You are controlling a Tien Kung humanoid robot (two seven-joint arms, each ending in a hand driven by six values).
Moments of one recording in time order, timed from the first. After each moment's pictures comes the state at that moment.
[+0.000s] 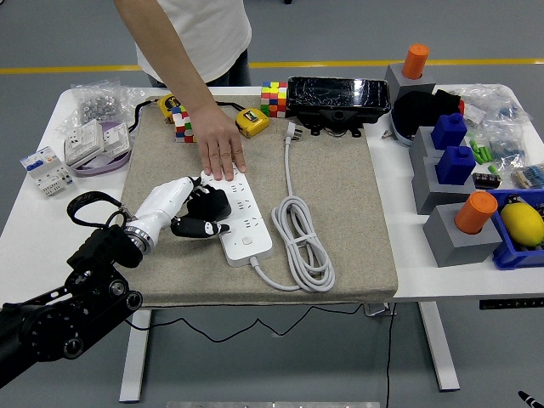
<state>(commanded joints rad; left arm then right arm) -0.46 0.27 -0.71 -1.13 1.76 0.32 0.18 0.00 -0.29 1.10 0.40 -0.63 -0.03 -0.11</state>
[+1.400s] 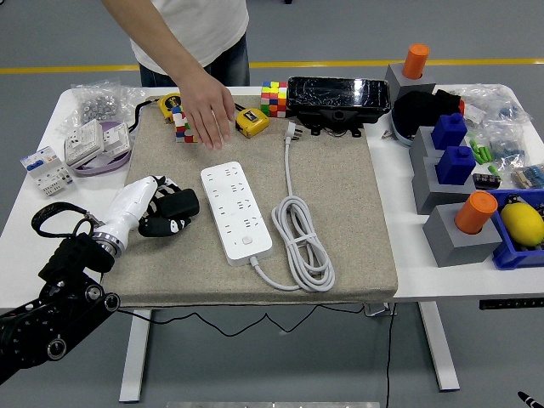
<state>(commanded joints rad) -0.39 0.31 -0.79 -1.06 1.74 0.41 0.11 0.00 -0.29 1.10 0.40 -0.63 -0.03 -0.11</state>
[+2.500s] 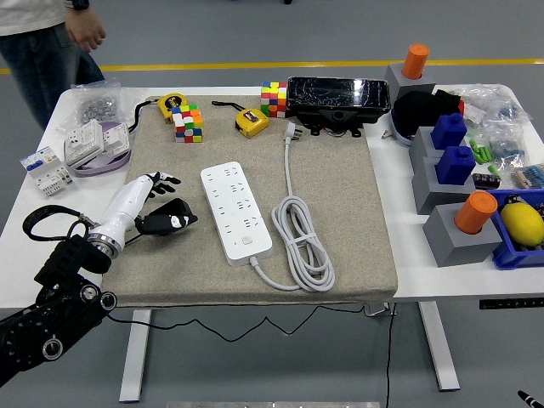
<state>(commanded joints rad) -0.36 0.31 -0.83 -1.12 1.66 0.44 0.04 0.00 -0.29 1.10 0.40 -0.63 -0.03 -0.12</state>
